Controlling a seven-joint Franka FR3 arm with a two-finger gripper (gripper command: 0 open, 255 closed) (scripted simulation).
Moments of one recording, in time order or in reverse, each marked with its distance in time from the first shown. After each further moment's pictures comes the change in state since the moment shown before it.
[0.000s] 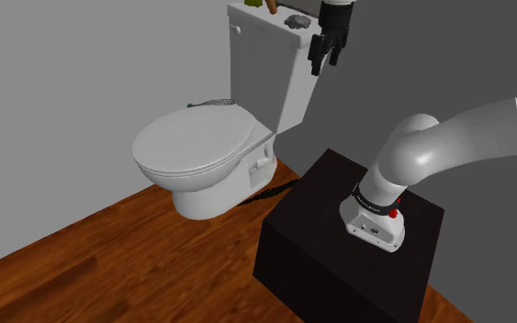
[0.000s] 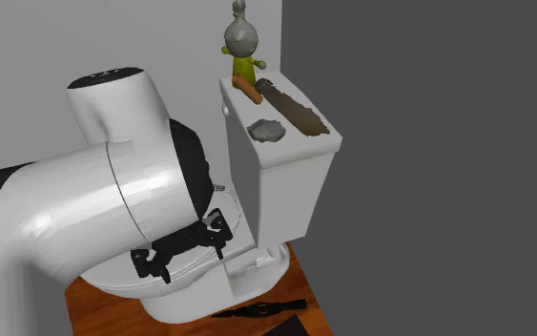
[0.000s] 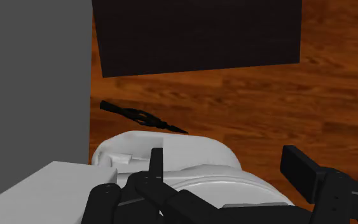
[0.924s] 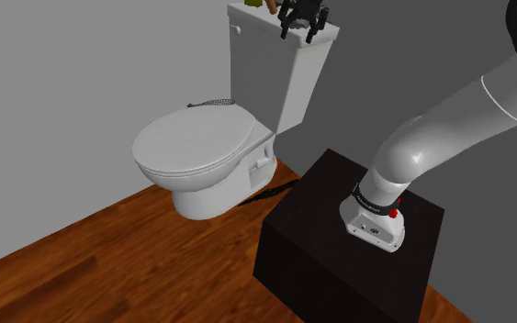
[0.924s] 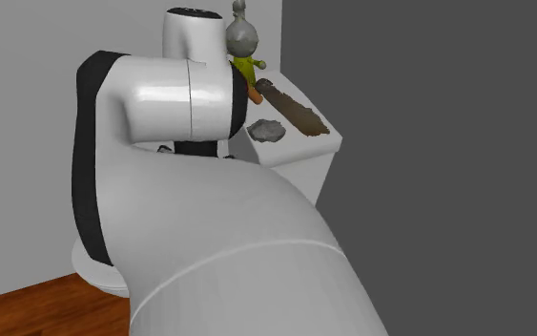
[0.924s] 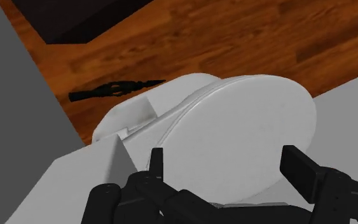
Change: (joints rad) arm -0.105 0.351 -0.111 0.301 0.179 0.191 0.254
